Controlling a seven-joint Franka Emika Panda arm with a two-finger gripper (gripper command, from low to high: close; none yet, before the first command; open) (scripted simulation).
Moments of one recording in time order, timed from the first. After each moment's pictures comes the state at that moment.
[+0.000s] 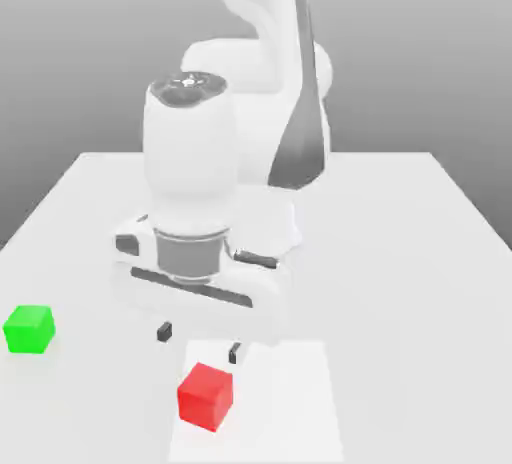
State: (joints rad) arm -0.14 0.17 0.00 -2.61 0.00 2.78 1.07
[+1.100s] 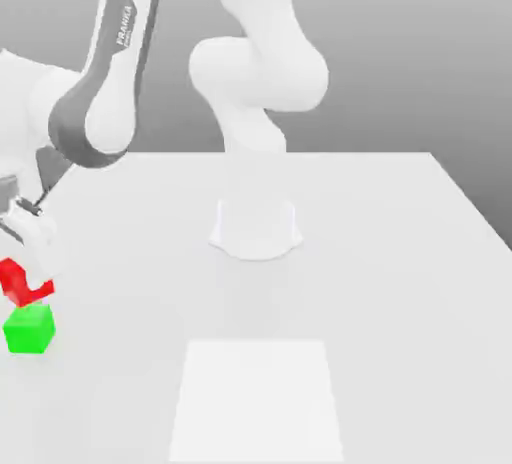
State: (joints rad) arm -0.62 0.06 -0.24 -2.59 0.03 2.65 0.65
